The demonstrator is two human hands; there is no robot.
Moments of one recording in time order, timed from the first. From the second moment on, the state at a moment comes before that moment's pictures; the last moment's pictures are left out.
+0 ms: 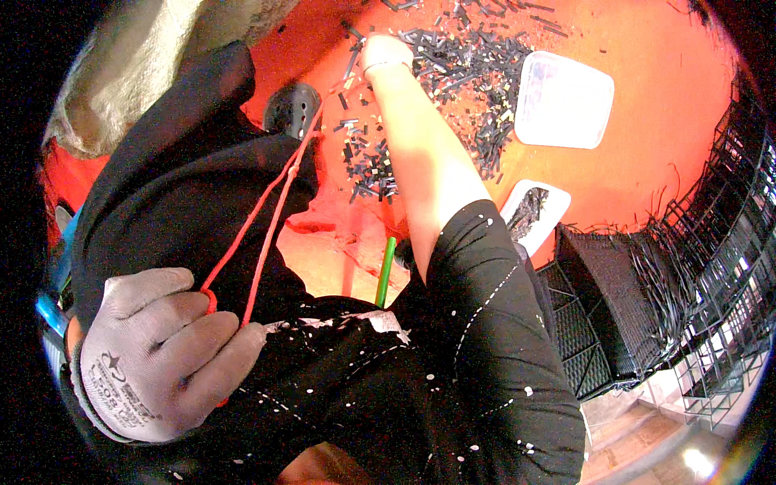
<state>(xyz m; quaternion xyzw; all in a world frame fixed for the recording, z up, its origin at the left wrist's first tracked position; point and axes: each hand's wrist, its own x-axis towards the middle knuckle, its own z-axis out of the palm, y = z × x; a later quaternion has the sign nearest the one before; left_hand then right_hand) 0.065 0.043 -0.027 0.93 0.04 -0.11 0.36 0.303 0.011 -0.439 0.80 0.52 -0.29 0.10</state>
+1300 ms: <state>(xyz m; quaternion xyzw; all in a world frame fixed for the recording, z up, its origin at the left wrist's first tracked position) 0.082 0.033 -0.019 0.94 0.05 -0.11 0.33 0.325 -0.088 -0.421 0.86 0.42 -0.30 -0.04</state>
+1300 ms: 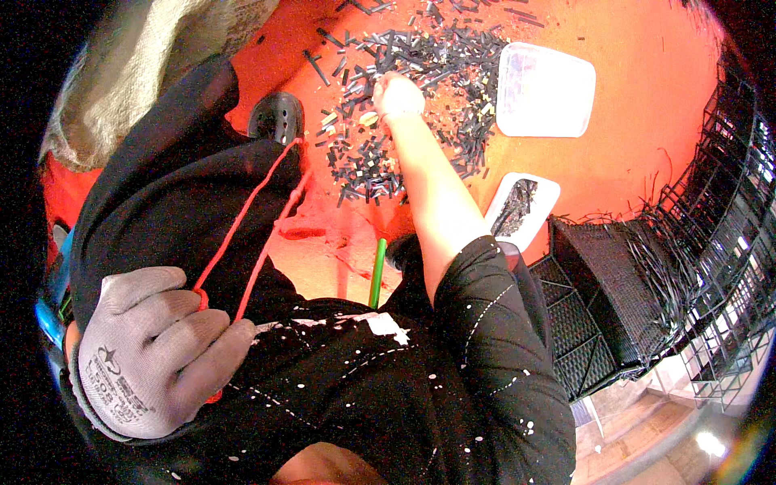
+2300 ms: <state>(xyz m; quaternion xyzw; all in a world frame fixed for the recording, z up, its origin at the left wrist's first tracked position) 0.096 0.024 -0.022 0.94 0.01 -0.11 0.32 0.339 -0.126 -0.435 0.86 0.36 -0.36 -0.02</state>
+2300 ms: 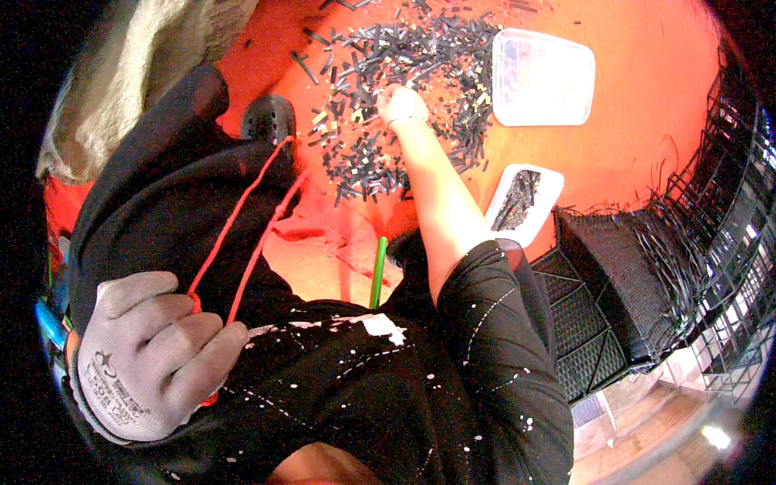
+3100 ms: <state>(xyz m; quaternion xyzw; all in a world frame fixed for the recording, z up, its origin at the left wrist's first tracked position) 0.096 0.027 -0.020 0.93 0.01 -0.12 0.34 0.366 -0.091 -0.424 0.88 0.36 -0.31 -0.03</state>
